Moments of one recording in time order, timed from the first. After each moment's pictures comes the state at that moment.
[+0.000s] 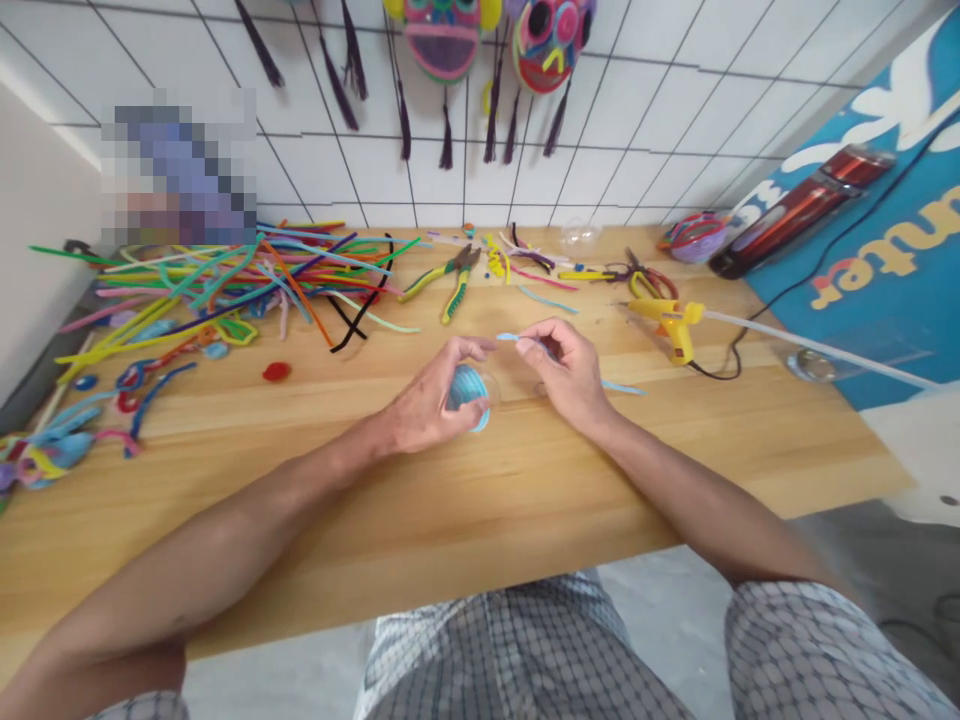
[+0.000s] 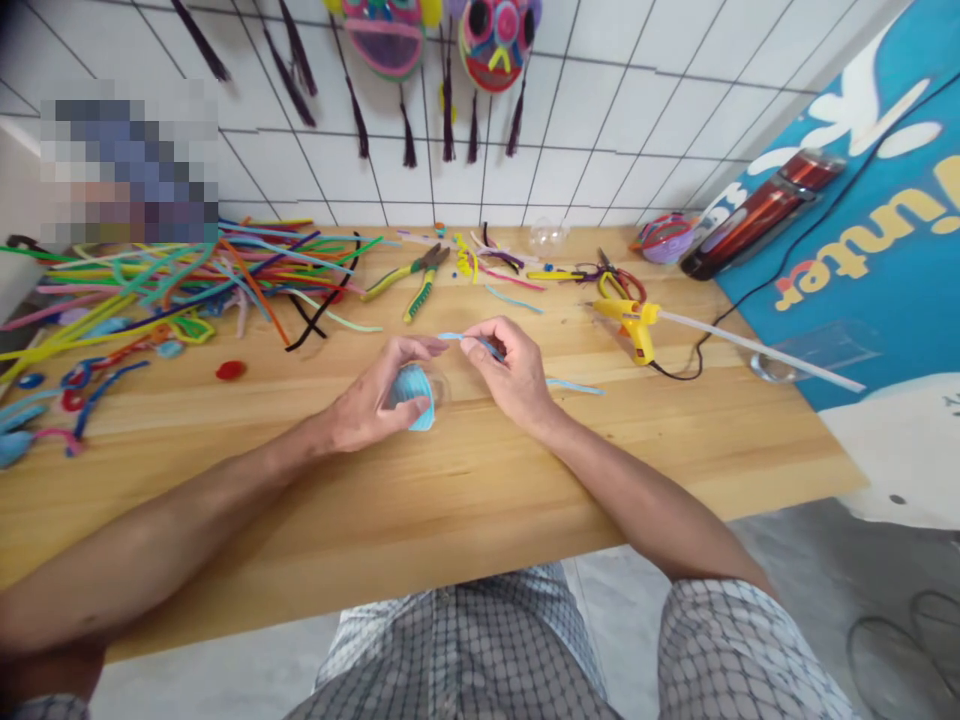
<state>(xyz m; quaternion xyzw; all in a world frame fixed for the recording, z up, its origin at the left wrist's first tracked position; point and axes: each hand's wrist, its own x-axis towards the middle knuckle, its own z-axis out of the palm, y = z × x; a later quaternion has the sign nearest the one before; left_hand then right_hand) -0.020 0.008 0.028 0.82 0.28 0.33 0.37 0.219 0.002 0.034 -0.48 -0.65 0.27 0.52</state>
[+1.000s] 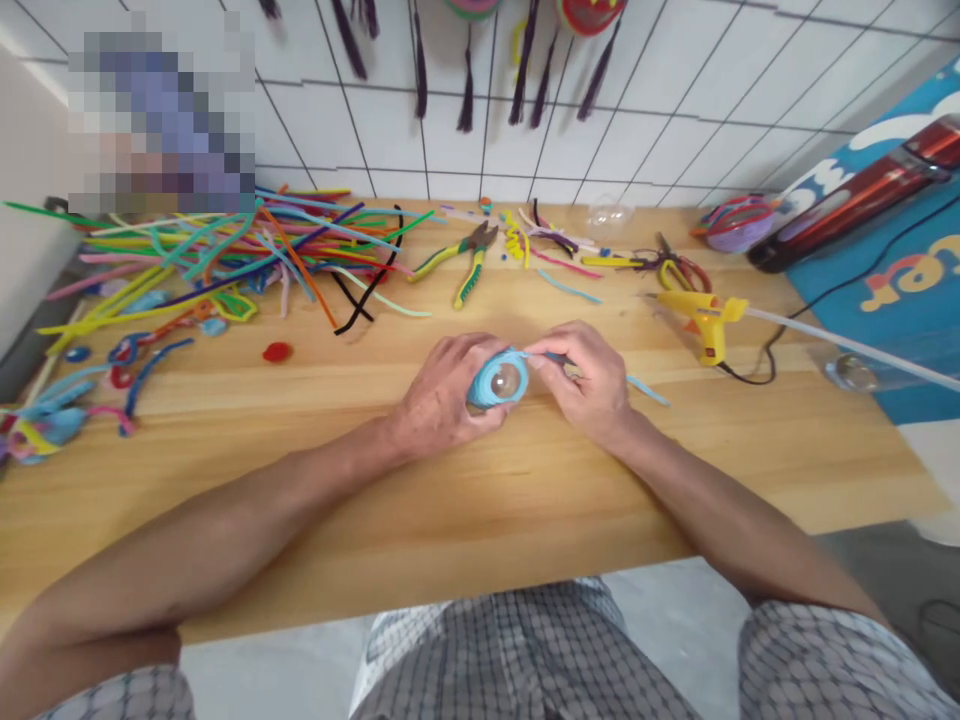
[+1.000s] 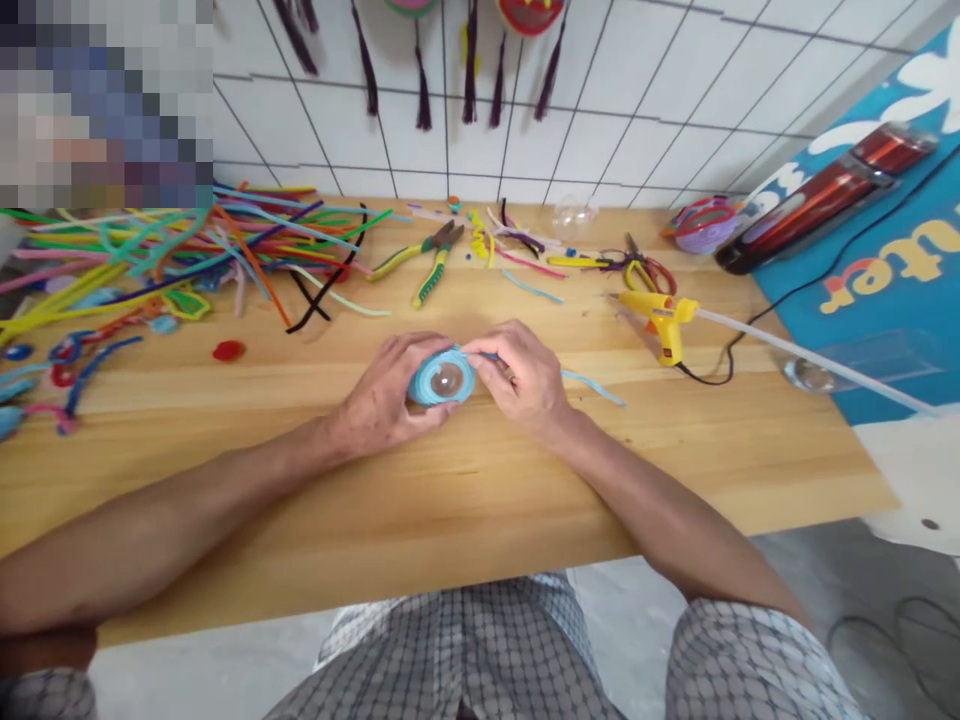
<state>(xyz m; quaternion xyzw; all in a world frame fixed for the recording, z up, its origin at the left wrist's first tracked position) -0.012 0.002 0.009 0.87 0.30 0.36 0.17 0.225 -0.007 0.035 -0.37 -0.80 0.06 0.48</state>
